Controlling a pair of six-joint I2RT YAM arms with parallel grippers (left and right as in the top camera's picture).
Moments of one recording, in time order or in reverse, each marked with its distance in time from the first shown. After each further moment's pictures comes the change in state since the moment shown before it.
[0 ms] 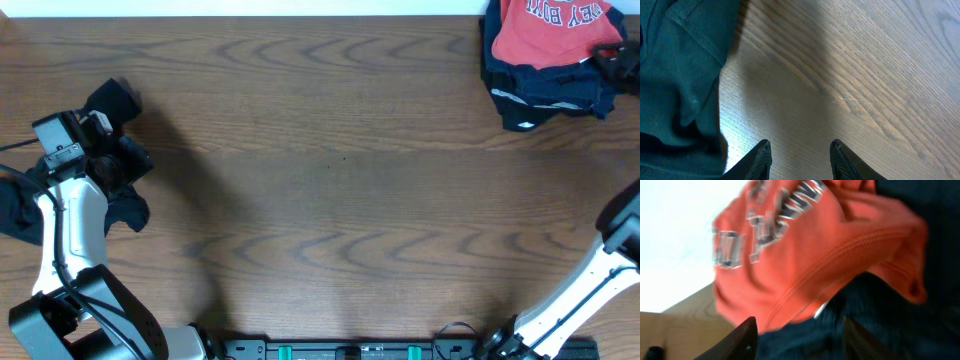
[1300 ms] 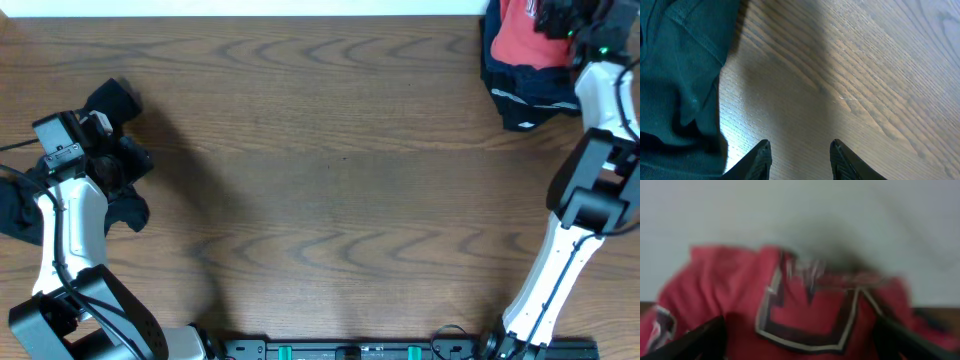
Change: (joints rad) left arm 0.000 0.000 0.000 -0.003 0.000 0.000; right arm 0.314 0.181 0.005 0.599 0.589 -0.231
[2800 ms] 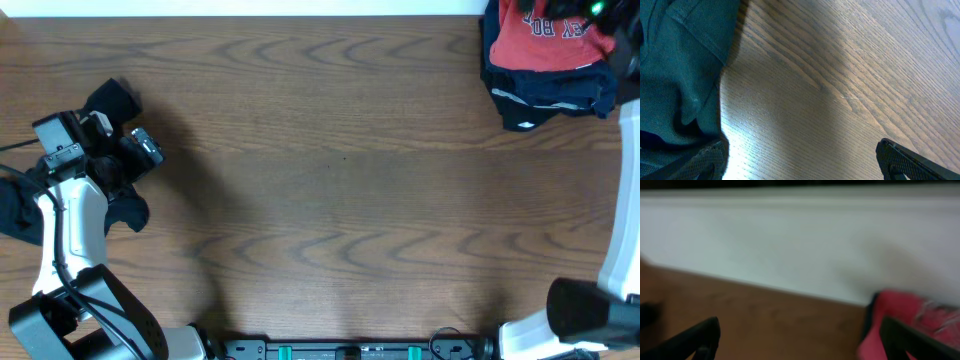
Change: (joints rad) left arm 0.000 0.000 0.000 -0.003 -0.003 0.005; right arm 0.233 -0.774 0.006 -0.761 -0.185 0.130
